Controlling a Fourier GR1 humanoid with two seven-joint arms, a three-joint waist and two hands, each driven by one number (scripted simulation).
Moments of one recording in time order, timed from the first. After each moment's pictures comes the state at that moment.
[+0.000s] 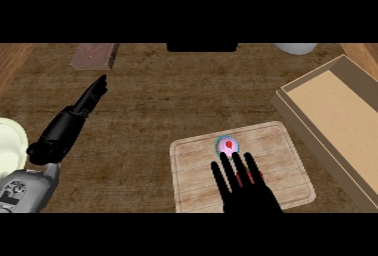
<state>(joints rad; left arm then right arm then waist) -0.23 0.47 -0.22 -1.51 0.10 0.00 -0.10 -0.31 -0.40 0.95 -2.09 0.90 0.62 1.01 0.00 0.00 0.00</state>
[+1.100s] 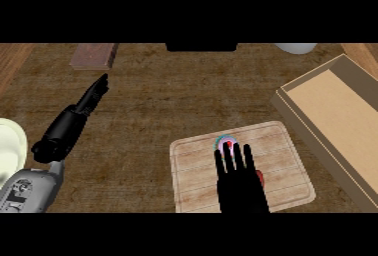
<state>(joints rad) -0.23 0.39 -0.14 -1.50 0.01 -0.06 -0.10 -0.22 -0.24 0.87 -1.84 1.21 0.66 0.87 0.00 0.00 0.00</state>
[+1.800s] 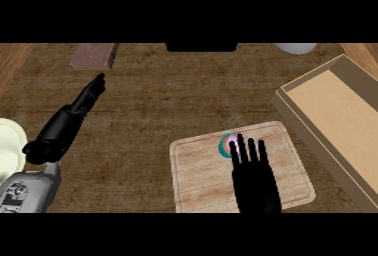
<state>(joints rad) -0.22 0.34 -0.07 -1.54 -0.04 -0.13 -0.06 -0.15 -0.26 0.76 -1.75 1.33 0.57 0.76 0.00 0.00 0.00</state>
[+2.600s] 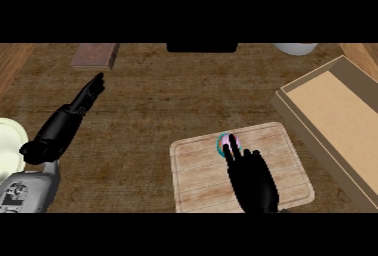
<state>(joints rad) -0.22 0.30 -0.02 -1.55 -0.08 -0.19 -0.07 -0.18 -0.30 0.76 -1.68 1.45 0.37 0.52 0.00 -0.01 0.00</state>
